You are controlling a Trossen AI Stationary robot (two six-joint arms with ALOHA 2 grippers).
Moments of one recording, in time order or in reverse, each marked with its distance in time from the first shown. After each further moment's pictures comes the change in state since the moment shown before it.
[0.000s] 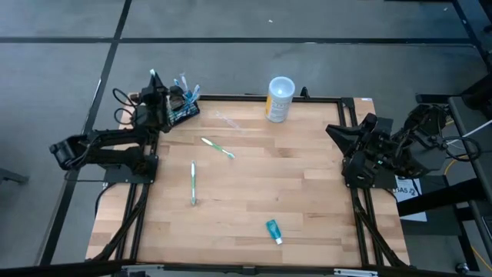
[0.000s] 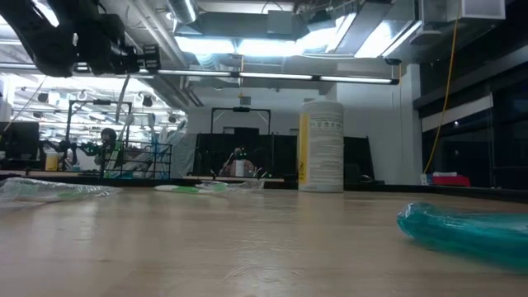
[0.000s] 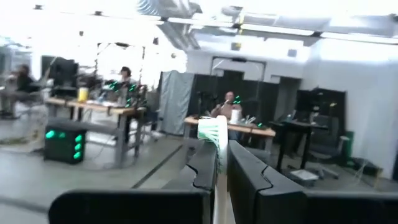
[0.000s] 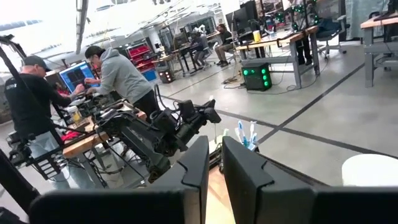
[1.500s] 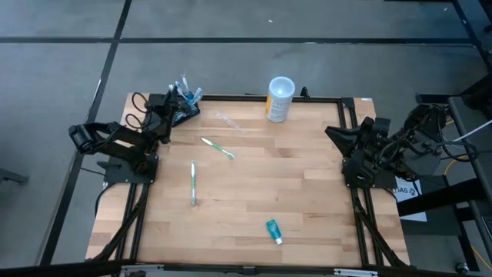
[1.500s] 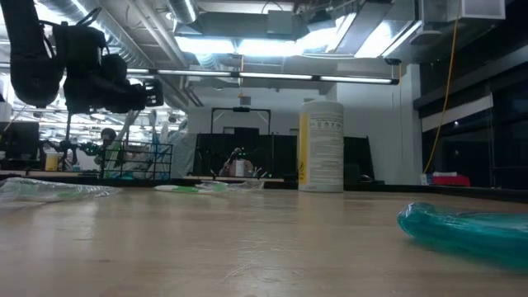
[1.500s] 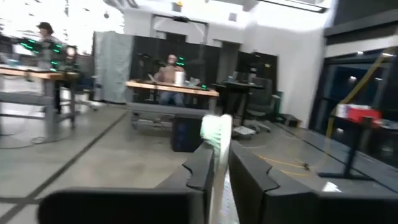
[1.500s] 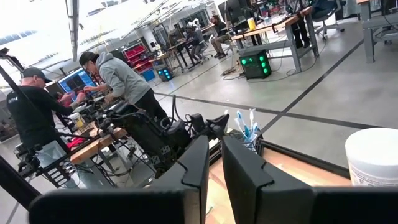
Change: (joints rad) left arm 0.010 0.271 -0.205 0.137 0.251 -0.302; right arm 0.000 -0.002 0.000 -0.136 0.007 0.230
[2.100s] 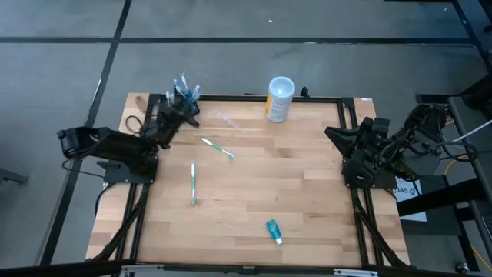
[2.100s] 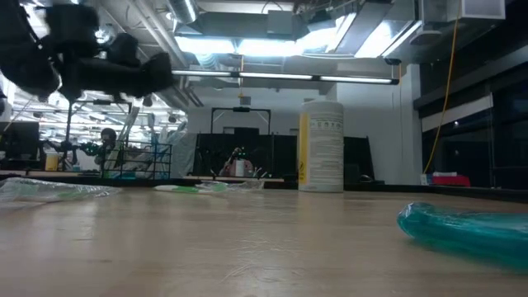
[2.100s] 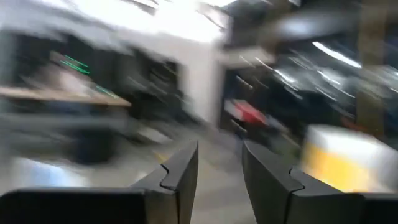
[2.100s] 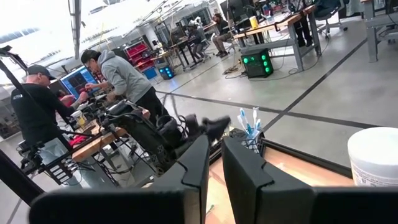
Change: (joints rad) left arm -0.222 -0.146 0.017 -0.051 0.204 0.024; right arm 0.000 0.000 0.000 -0.002 -0.011 -0.001
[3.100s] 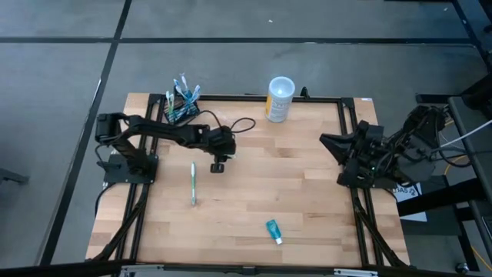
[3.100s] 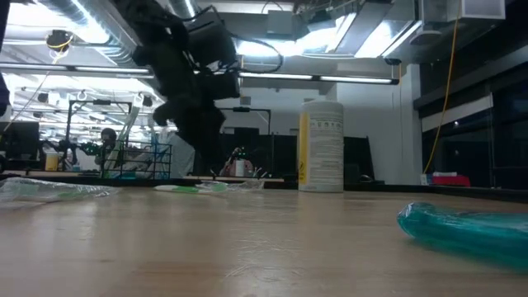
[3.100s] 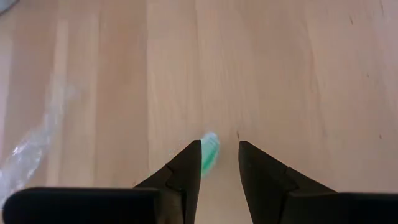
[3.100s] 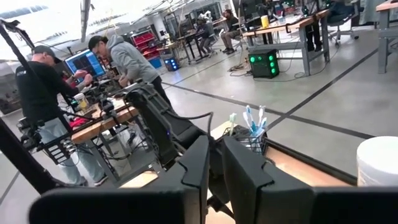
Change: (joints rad) left arm -0.312 0.399 0.798 -1.713 0.590 0.257; right arm 0.000 0.038 0.000 0.032 -0.042 -0.086
